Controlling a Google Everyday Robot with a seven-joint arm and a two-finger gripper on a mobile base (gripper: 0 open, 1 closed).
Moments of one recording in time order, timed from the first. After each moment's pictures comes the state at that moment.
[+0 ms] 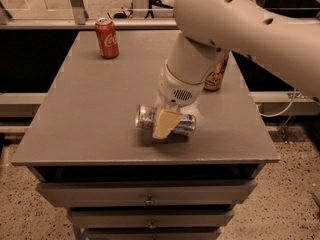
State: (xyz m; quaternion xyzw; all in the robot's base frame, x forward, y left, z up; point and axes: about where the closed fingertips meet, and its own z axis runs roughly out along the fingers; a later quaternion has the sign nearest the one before) arm 0.477 -0.016 0.851 -0.69 0.70 0.11 0.13
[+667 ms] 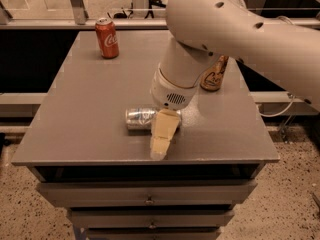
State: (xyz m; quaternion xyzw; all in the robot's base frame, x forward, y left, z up) arm 0.472 -0.002 0.845 -0.69 0.70 0.11 0.13
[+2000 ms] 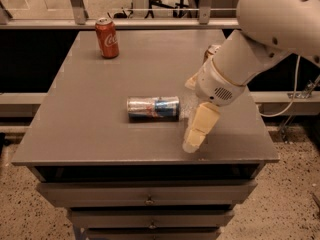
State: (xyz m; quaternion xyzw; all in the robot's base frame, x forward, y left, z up) arm 0.478 -0.080 0.863 -0.63 0.74 0.15 0.19
